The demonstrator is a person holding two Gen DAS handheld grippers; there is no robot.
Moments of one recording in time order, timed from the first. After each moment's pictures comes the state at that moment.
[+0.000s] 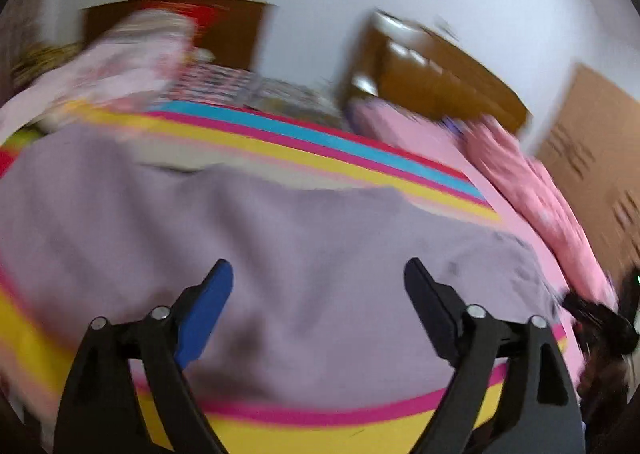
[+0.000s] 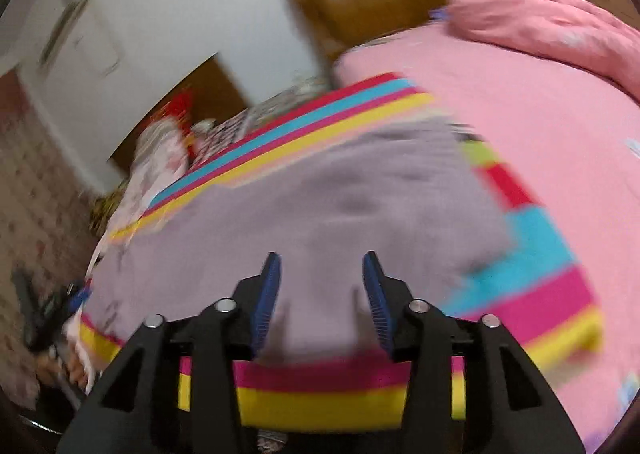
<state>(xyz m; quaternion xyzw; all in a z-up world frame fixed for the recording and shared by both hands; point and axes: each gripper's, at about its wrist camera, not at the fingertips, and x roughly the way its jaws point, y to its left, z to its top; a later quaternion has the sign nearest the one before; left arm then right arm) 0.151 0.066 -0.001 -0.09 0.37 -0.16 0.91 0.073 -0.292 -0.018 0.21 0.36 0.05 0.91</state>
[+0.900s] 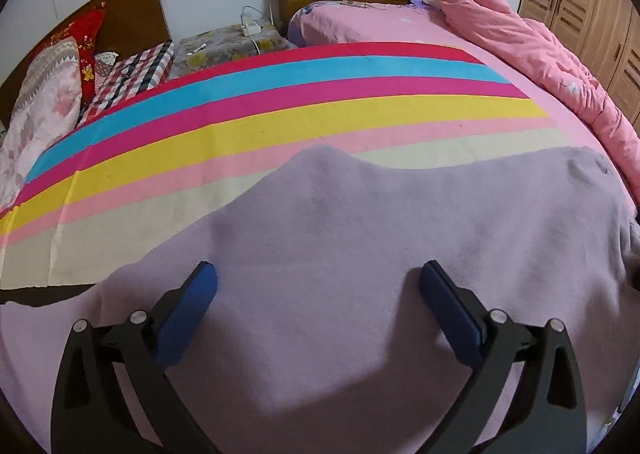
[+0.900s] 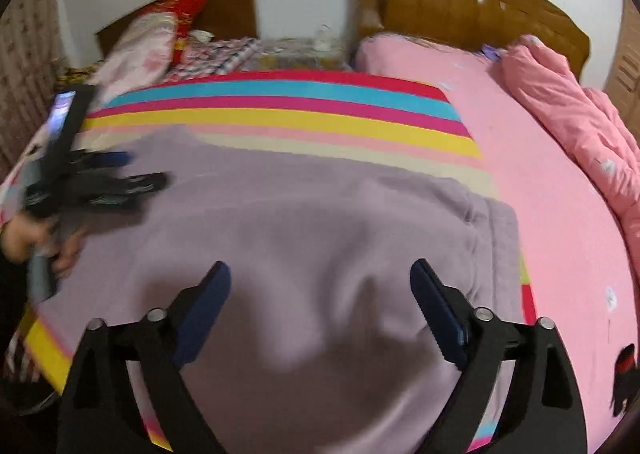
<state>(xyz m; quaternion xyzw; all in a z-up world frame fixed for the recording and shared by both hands) 0.307 -0.090 -0.088 0.10 0.45 -0.18 0.87 0.176 -0.275 -0.046 -0.01 0.48 -0.02 0.88</state>
